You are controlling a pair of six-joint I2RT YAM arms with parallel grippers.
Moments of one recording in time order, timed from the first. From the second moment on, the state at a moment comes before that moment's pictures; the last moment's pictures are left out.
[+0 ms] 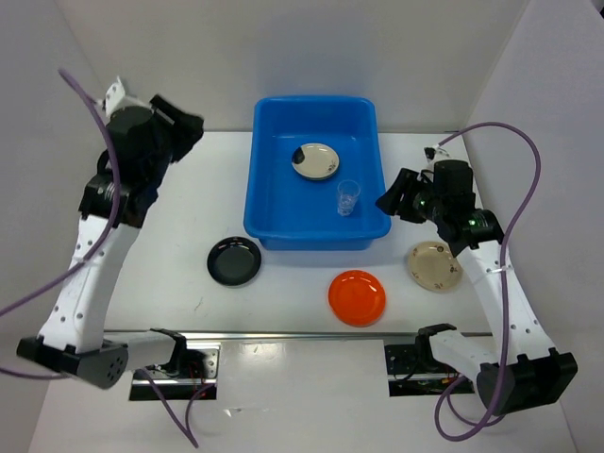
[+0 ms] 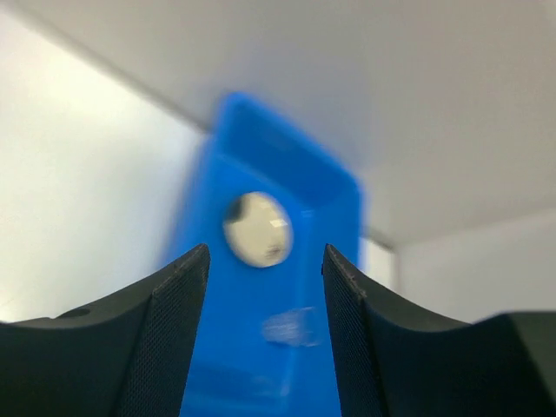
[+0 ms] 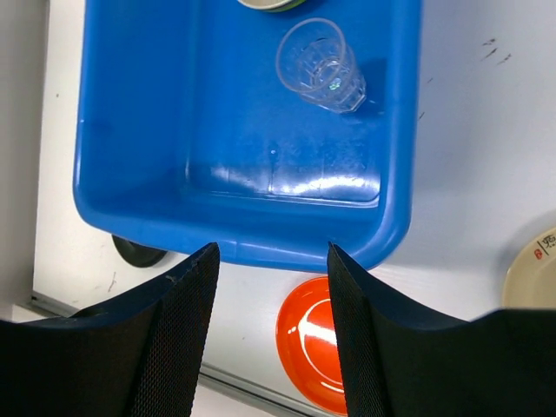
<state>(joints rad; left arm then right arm) -0.28 1.30 1.71 -0.56 -0.25 -0.80 0.16 1.05 1.12 -0.65 -0.22 0.46</state>
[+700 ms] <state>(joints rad) -0.17 0.92 0.74 -0.92 -0.14 -1.09 0.22 1.03 1.12 -0.65 -0.20 0.46</state>
